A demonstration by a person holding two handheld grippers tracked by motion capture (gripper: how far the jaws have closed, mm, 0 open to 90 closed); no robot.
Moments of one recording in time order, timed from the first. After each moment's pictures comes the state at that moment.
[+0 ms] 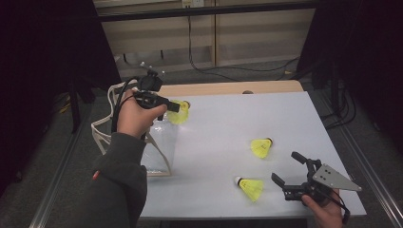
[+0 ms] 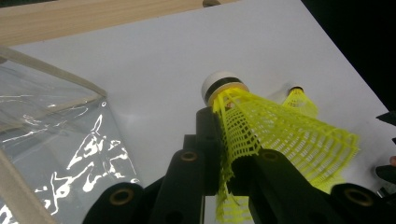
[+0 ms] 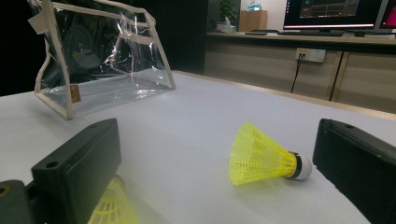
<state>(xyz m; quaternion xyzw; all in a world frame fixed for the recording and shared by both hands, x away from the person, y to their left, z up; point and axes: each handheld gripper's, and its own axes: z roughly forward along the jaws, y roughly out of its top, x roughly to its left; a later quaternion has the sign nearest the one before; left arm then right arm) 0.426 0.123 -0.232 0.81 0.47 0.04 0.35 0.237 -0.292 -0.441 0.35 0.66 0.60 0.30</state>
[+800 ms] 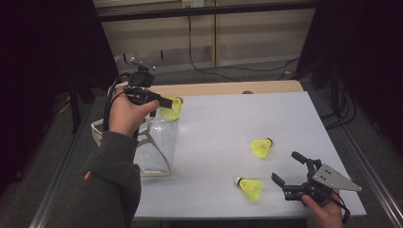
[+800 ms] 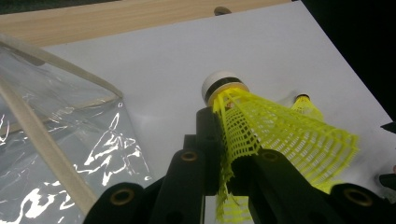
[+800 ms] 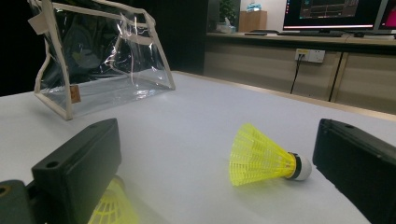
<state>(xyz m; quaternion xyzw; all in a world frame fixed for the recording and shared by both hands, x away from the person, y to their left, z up) 0.429 0.139 -0.221 0.80 0.49 0.05 0.35 0.237 -0.292 -0.440 0.35 0.66 0.60 0.30</state>
